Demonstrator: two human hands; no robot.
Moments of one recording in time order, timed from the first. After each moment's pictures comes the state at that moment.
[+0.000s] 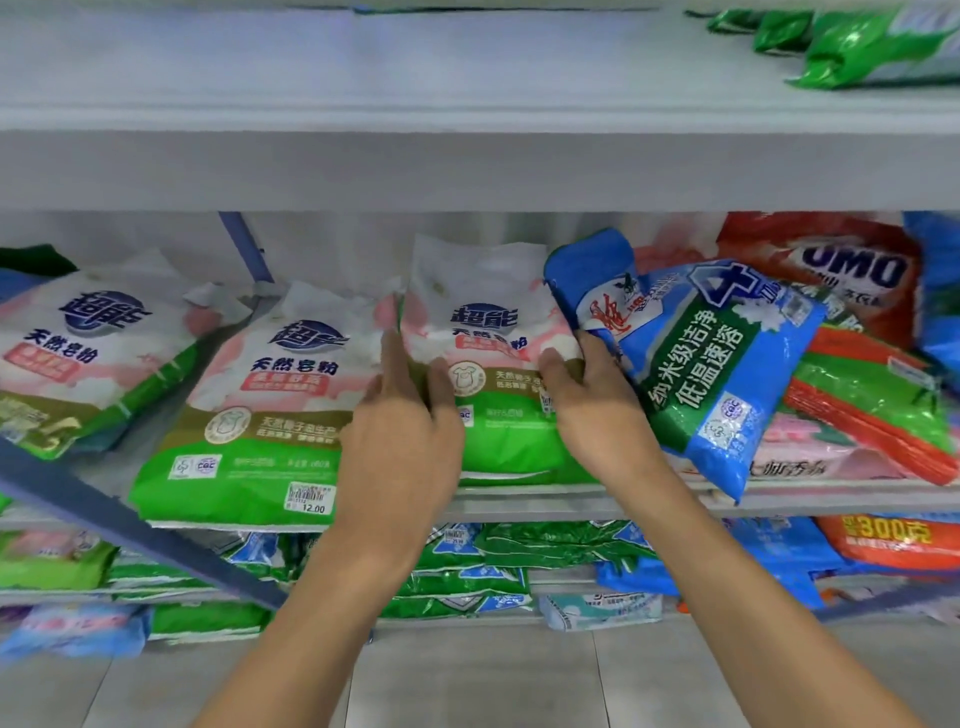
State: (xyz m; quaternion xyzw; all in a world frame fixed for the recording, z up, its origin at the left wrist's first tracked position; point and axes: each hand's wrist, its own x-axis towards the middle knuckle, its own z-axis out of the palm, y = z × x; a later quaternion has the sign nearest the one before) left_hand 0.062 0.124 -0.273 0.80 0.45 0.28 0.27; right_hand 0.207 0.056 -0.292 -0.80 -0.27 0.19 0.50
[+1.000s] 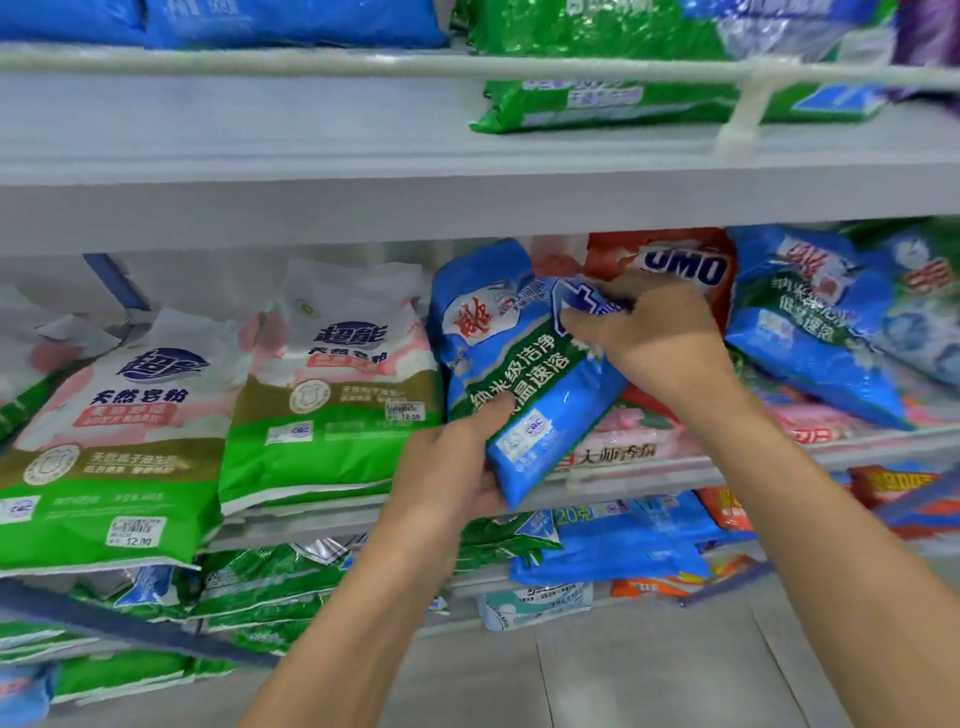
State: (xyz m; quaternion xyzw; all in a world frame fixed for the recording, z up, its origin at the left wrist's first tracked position) left_hand 0.156 0.021 -0.253 0.45 0.43 0.12 0.77; right_hand 0.325 -0.048 -0.218 -0.88 -0.29 0.05 0.37
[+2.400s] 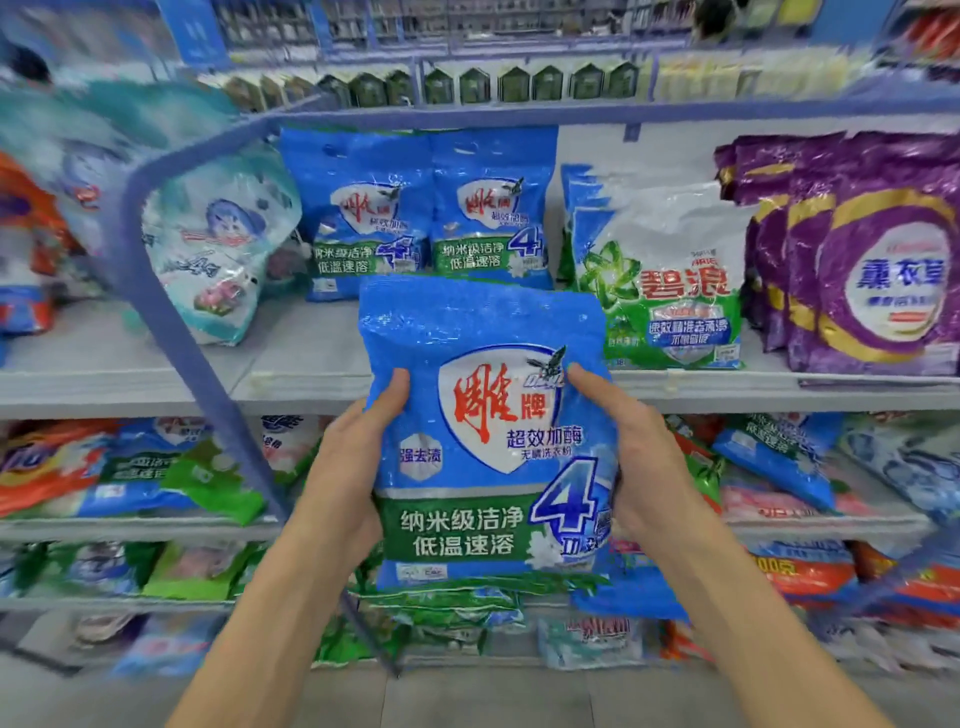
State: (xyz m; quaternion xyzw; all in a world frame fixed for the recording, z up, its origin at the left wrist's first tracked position) left_hand -0.049 0.031 -0.008 0.44 0.33 0.33 0.77; right_hand 0.118 -0.091 -0.014 -0.49 -0.16 0.42 0.75
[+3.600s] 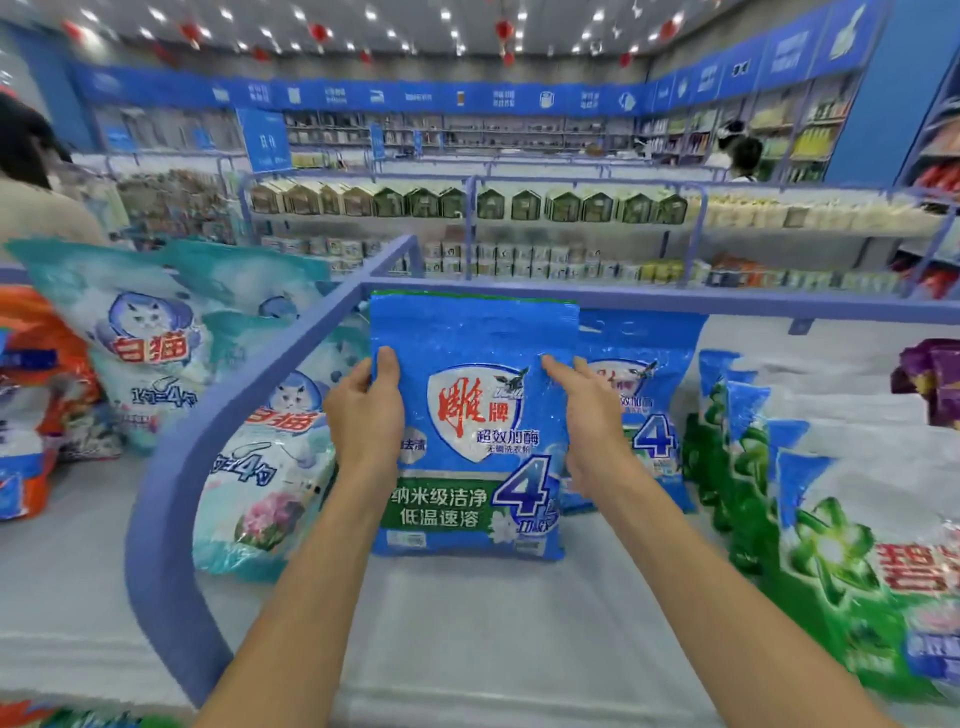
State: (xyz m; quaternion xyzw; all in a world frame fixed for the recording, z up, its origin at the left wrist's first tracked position) left_hand 0.044 0.345 0.064 0.53 0.41 0.55 0.50; right_hand 0.193 0.243 0.071 -0.56 -0.23 0.28 0.74
